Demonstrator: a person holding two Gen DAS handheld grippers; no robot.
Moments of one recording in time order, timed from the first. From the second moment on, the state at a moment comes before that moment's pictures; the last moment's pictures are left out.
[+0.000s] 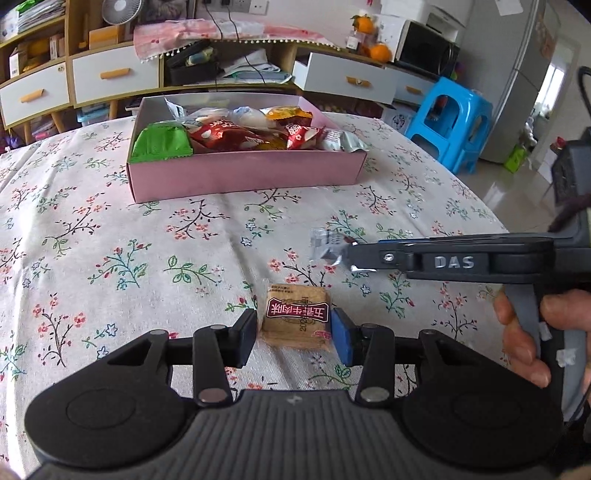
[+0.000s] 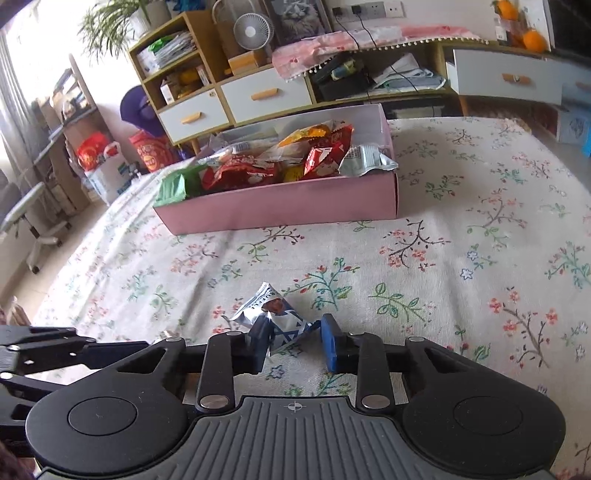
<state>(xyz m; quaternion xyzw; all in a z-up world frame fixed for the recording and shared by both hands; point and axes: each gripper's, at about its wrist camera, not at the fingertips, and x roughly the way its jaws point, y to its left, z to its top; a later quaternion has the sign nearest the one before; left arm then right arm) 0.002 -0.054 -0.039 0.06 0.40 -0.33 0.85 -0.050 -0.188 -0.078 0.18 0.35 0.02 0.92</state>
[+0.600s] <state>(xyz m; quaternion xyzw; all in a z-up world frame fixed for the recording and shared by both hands) 0.027 -0.056 -0.009 0.03 0.38 -0.31 0.87 -0.061 -0.211 -0.054 0.26 0.30 0.00 0.92</state>
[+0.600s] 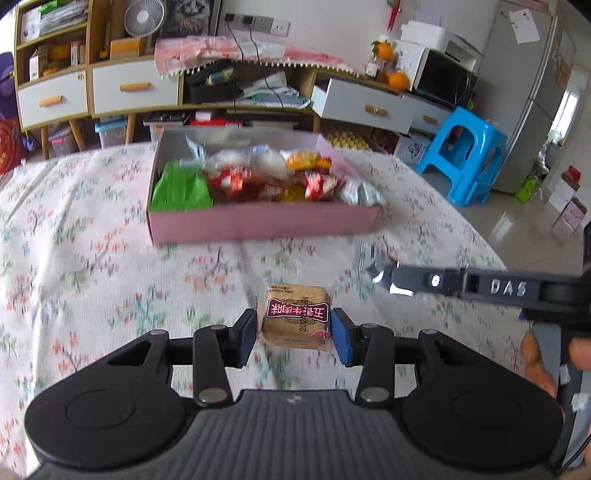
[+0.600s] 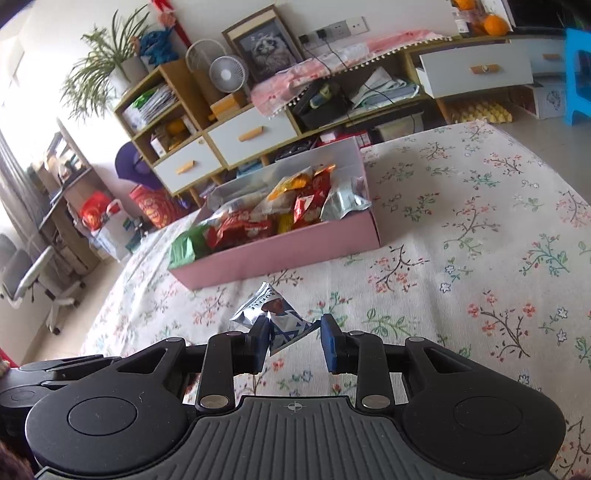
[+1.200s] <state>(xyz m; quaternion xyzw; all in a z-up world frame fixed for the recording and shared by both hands) 0.105 -0.092 0.010 0.05 0.32 -0.30 0.90 0.005 -0.228 -0.025 0.25 0.27 -0.02 0.93</state>
